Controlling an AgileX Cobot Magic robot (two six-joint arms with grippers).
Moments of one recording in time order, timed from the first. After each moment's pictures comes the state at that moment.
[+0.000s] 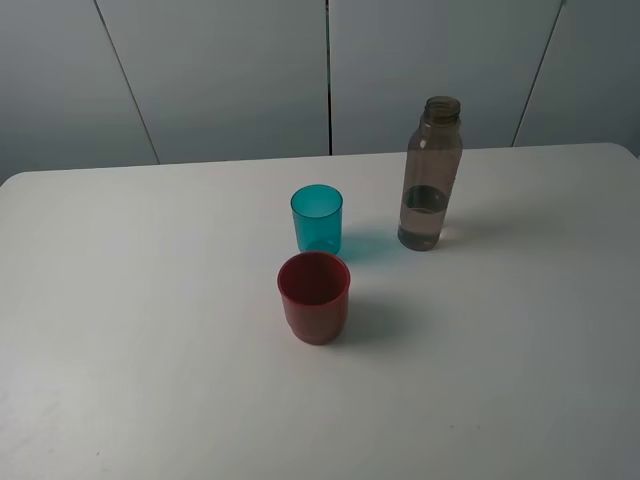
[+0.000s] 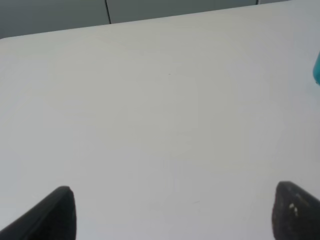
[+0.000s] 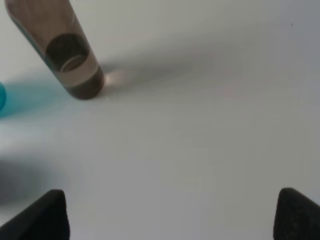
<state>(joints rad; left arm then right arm) -0.15 0.00 -0.51 0.06 1.08 -0.05 -0.02 0.56 -0.73 0.06 1.04 0.04</state>
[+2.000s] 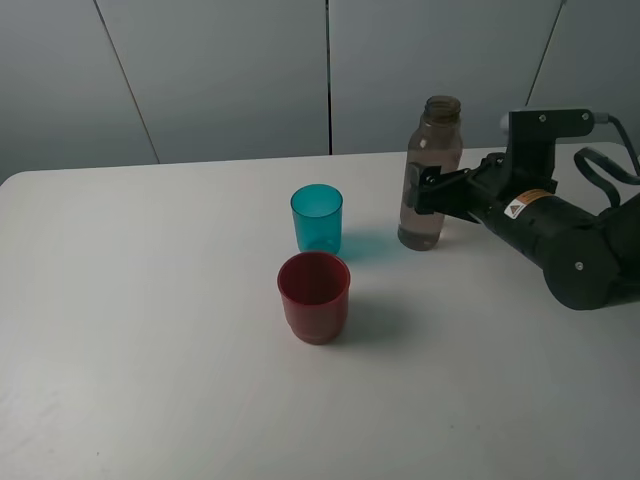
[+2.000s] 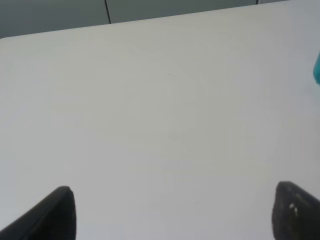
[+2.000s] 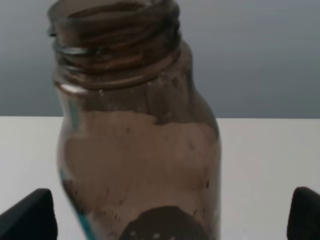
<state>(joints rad) -0.15 0.00 -0.51 0.06 1.08 -0.05 0.44 1.84 -0.47 0.24 -0.99 0.05</state>
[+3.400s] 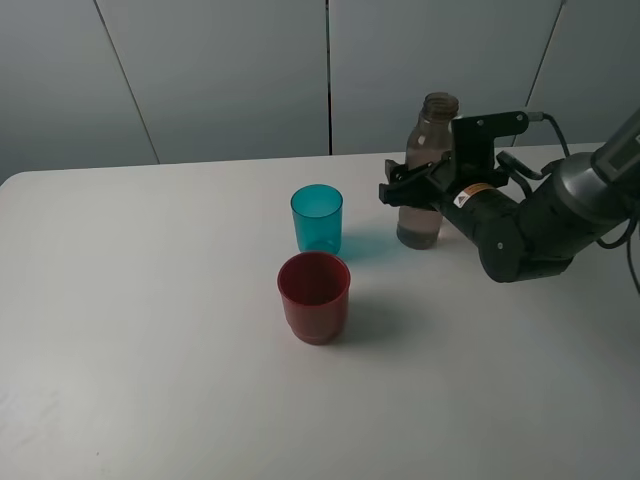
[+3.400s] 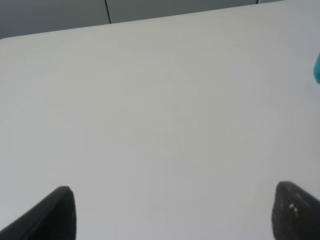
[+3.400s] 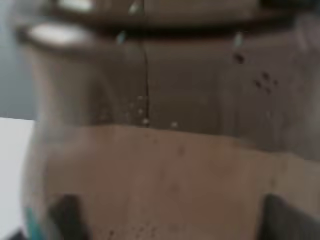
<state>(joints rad) -0.15 0.00 -0.51 0.06 1.08 -0.04 0.44 2.08 -0.70 0.24 -1.03 -0.04</state>
